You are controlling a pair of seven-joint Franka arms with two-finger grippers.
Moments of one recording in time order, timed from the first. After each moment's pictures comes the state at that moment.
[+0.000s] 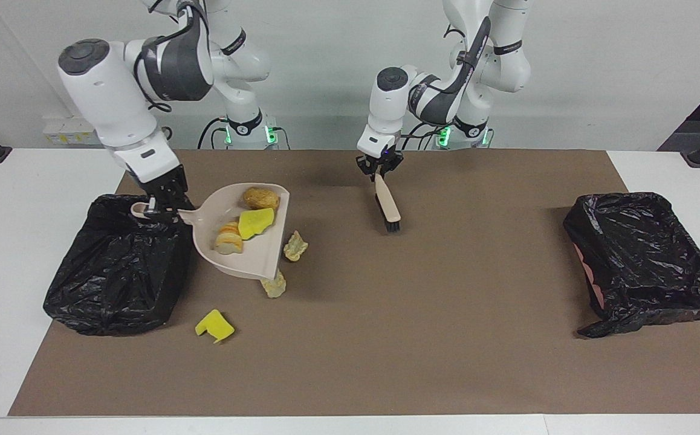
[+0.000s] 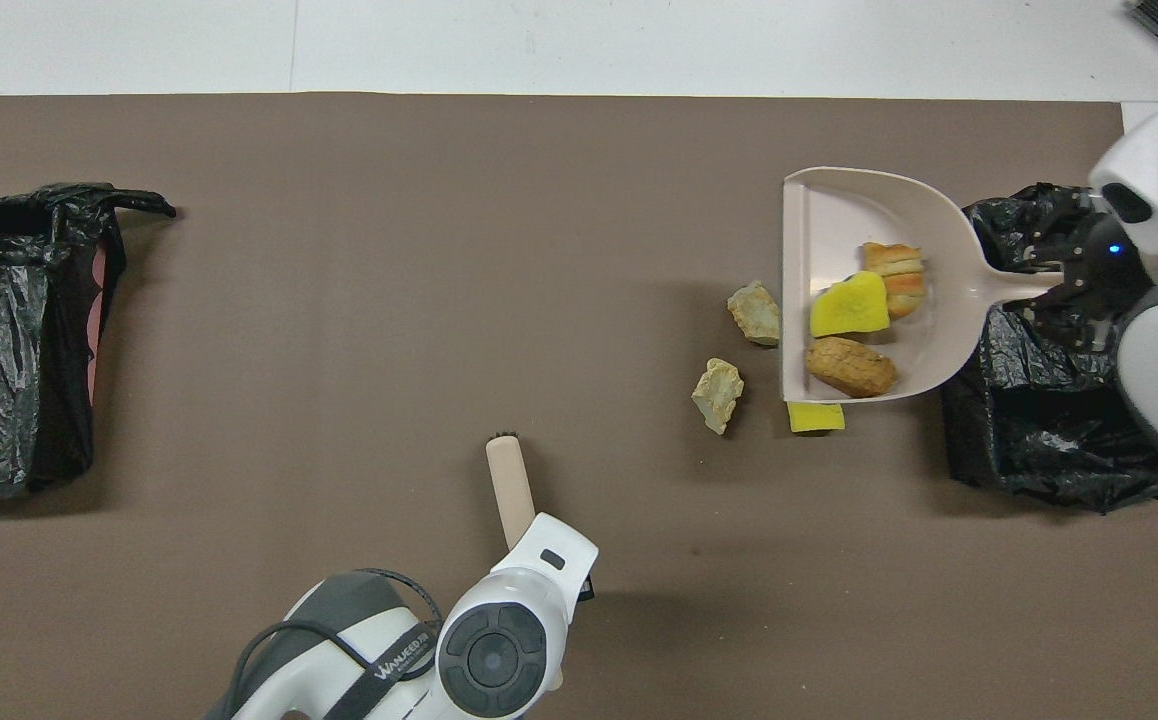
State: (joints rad) left arm -0.72 -0.07 -0.20 -2.42 -0.09 2.36 -1.01; right arm -0.20 0.08 0.12 -1.70 0.05 1.87 -1.59
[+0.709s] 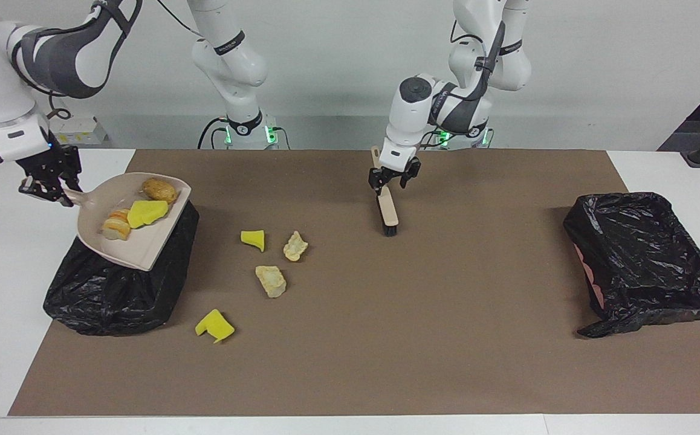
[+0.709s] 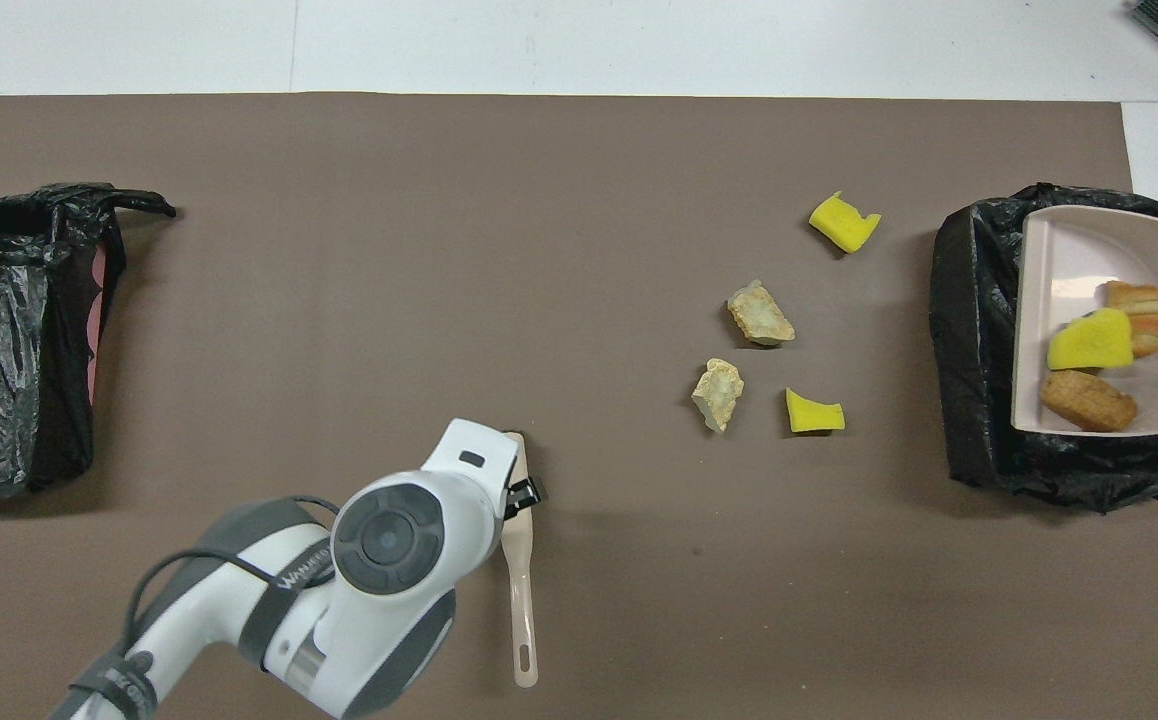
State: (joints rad) left arm -0.52 -0.04 -0.16 -2.30 -0.10 2.30 -0.97; right arm -0.50 0.07 0.11 -1.71 -0.11 1.88 -1.76
